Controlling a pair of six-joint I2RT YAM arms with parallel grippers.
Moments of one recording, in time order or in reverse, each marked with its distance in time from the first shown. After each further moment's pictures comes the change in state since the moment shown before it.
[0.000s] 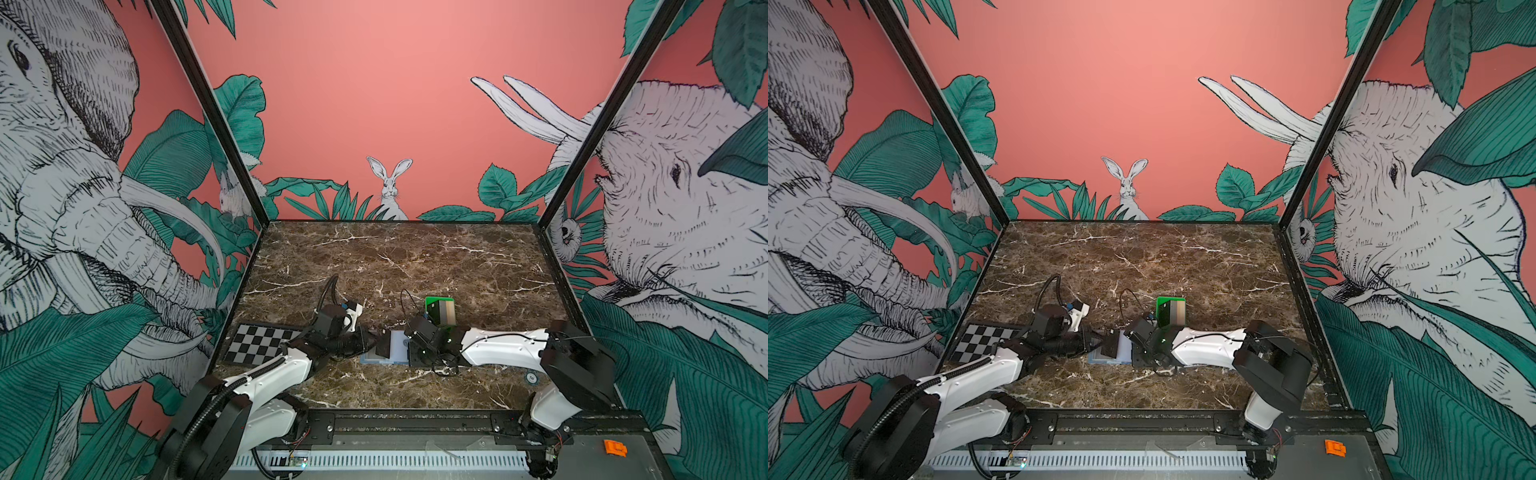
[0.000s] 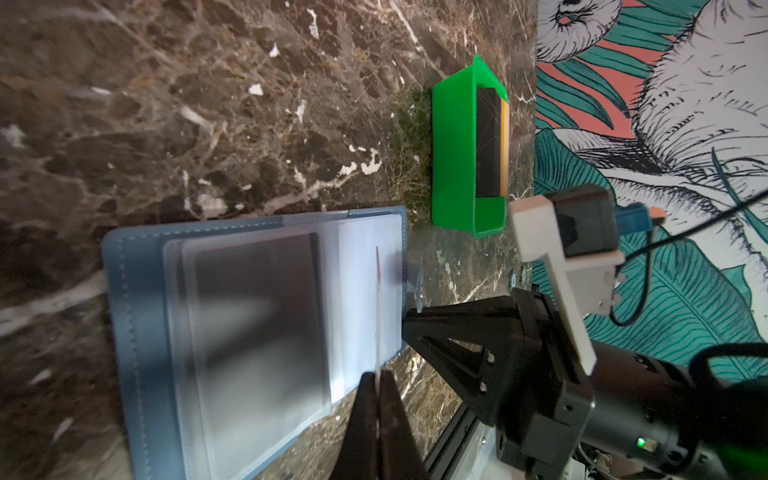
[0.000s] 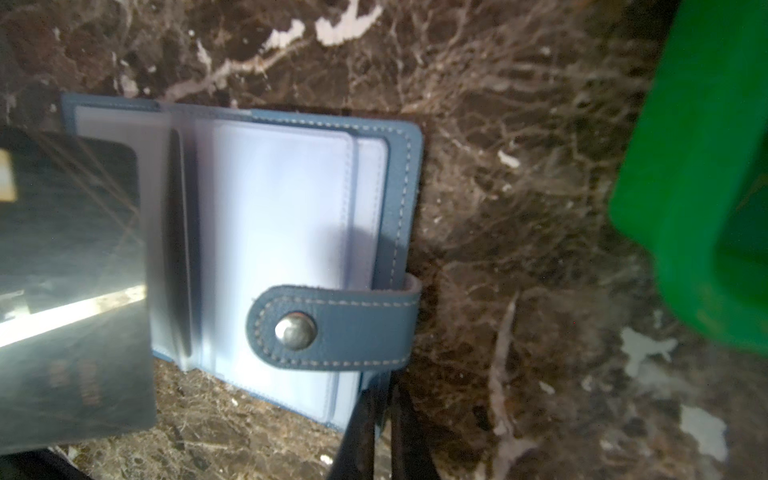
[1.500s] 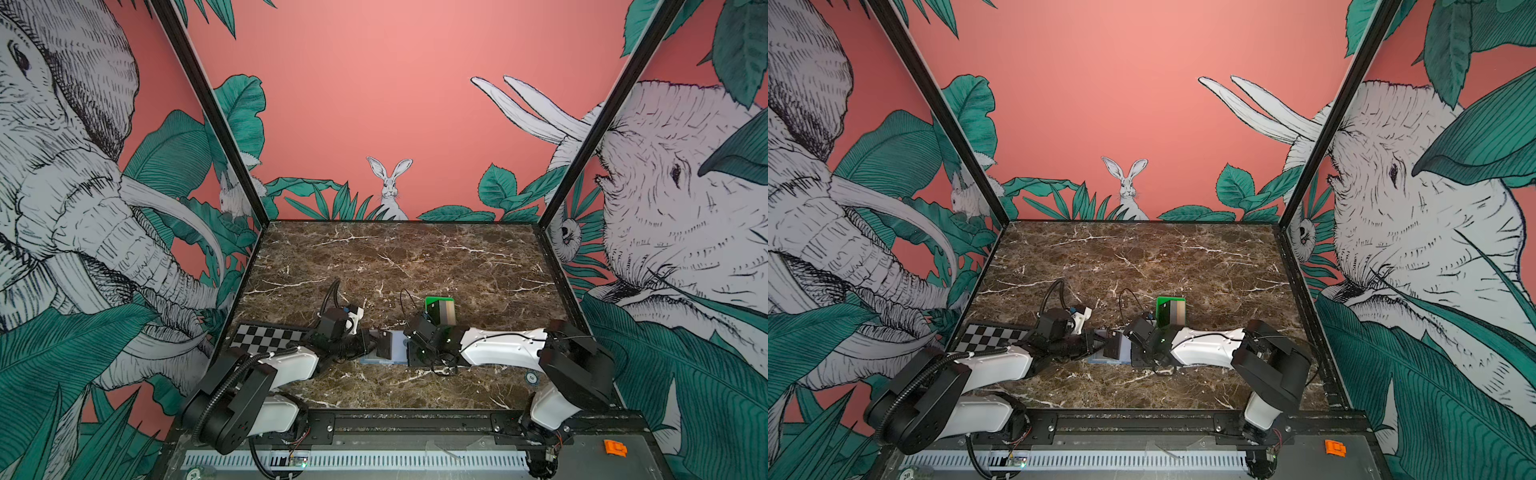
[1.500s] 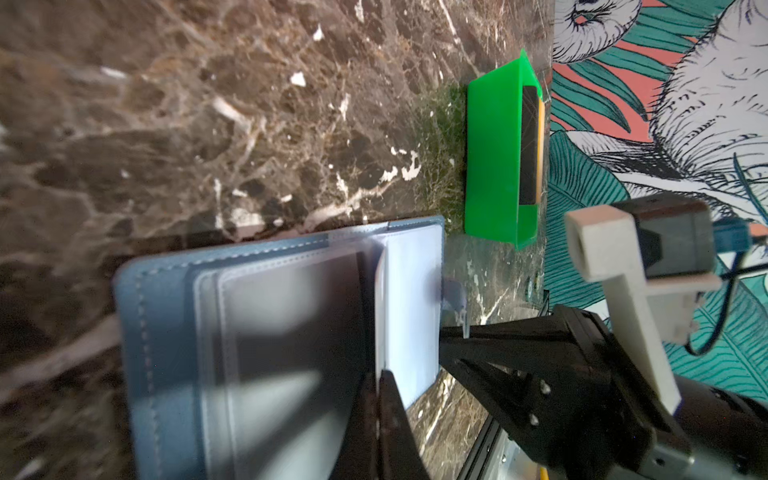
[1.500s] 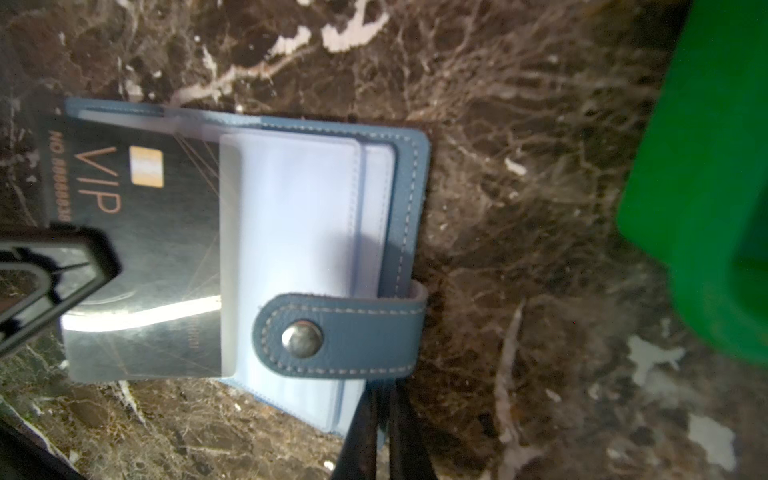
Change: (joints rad) left arm 0.006 0.179 -0.067 0.252 0.018 -0.012; right arm 0.001 0.010 0.002 0.012 0.002 0.000
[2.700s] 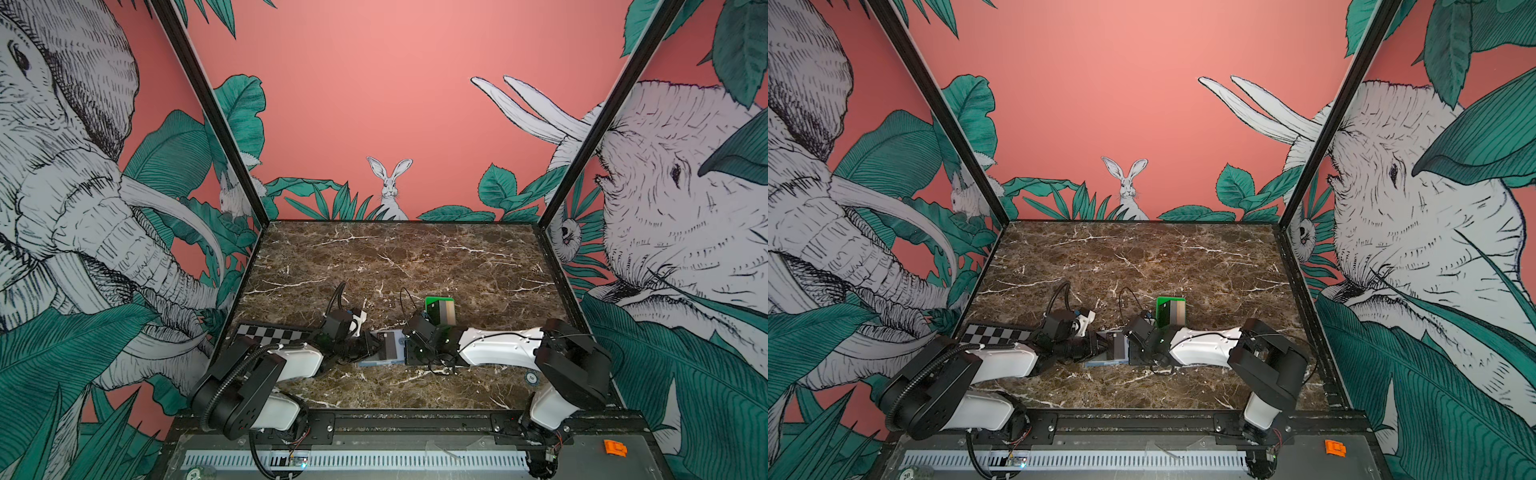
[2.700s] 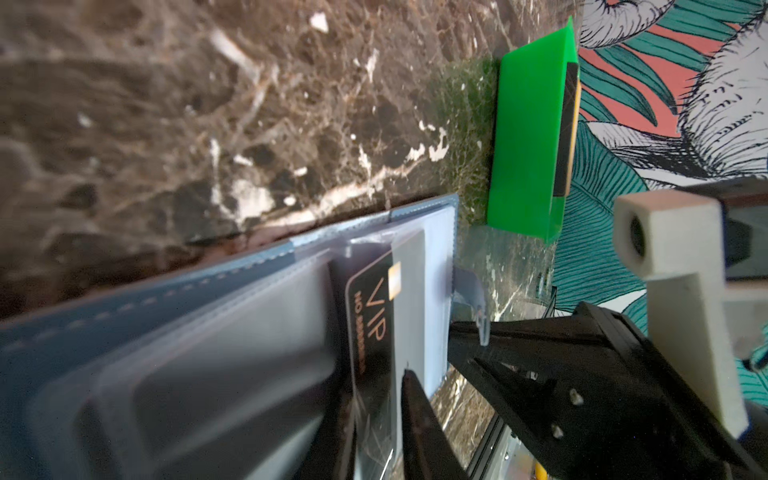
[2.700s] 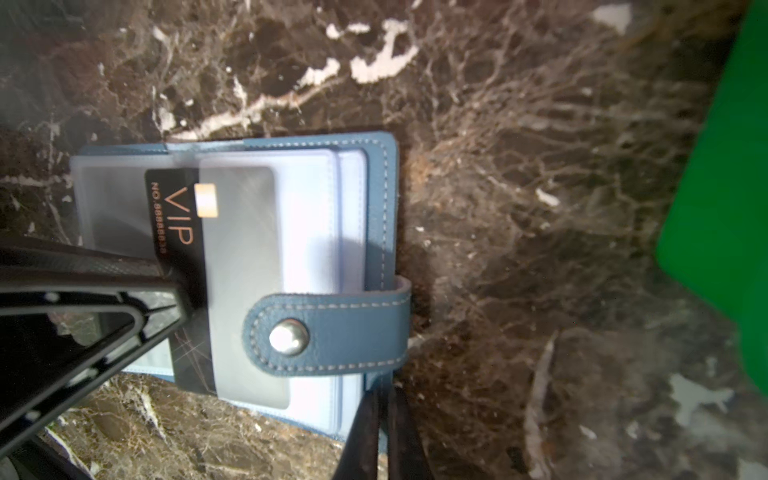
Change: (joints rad) left arm -0.036 0.061 0.026 -0.025 -0.022 -0.017; right arm 0.000 0.020 -0.002 0.067 0.000 0.007
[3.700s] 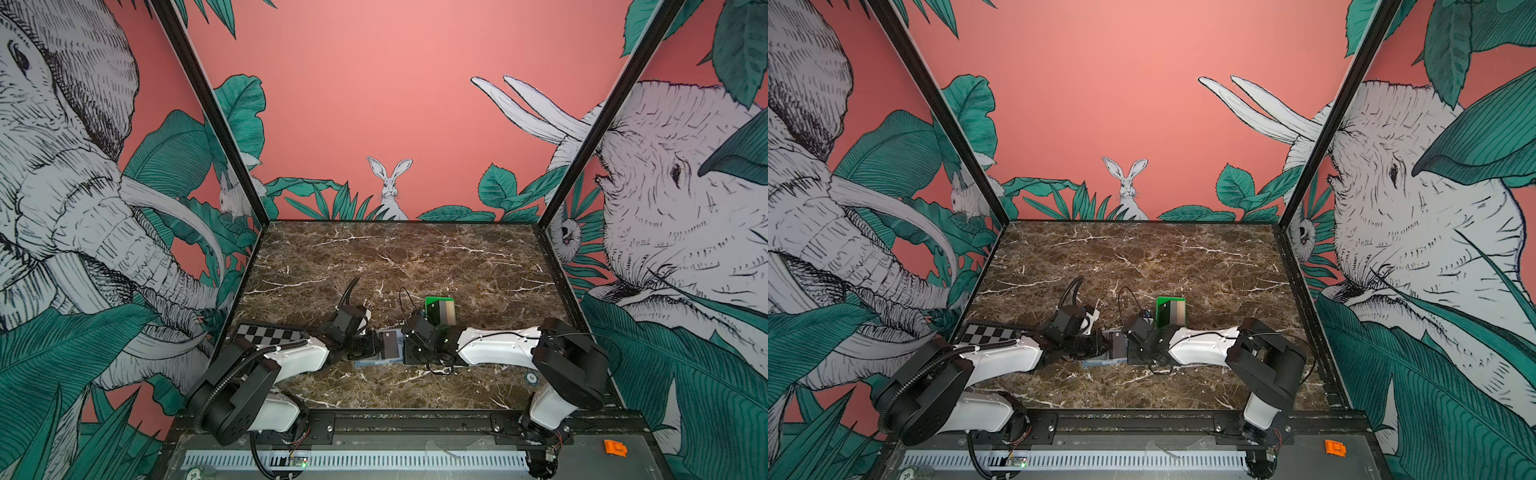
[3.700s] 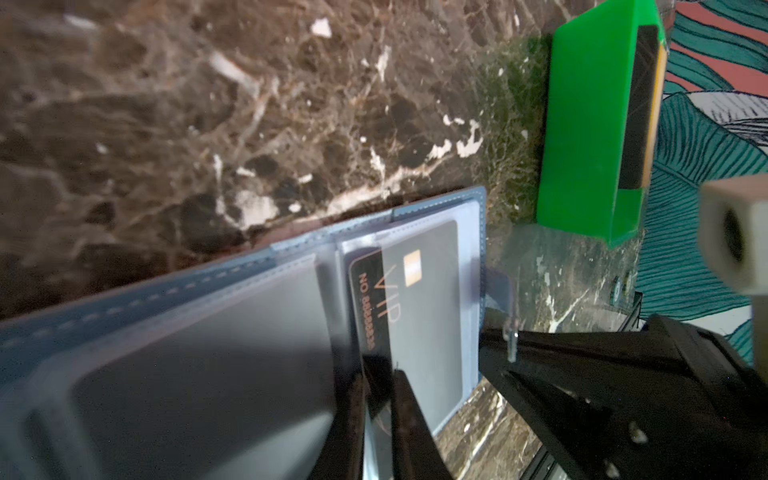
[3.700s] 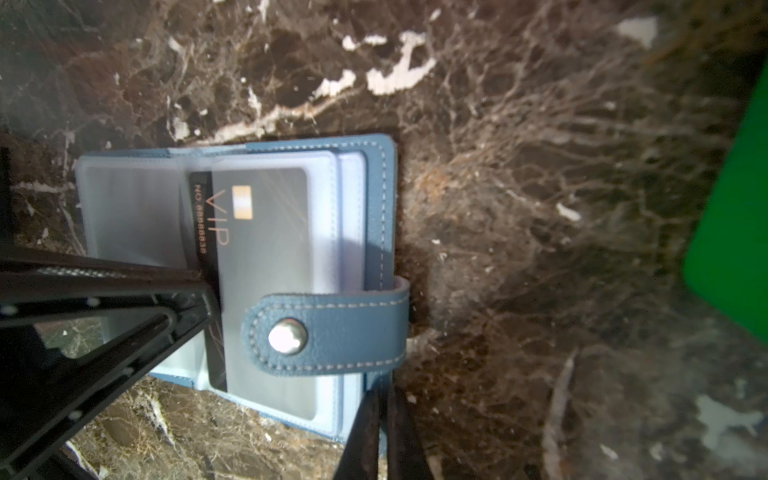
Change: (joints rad) left arm -0.091 -0.016 0.114 -0.238 -0.164 0.065; right arm 0.000 0.012 0.006 0.018 -0.002 0.000
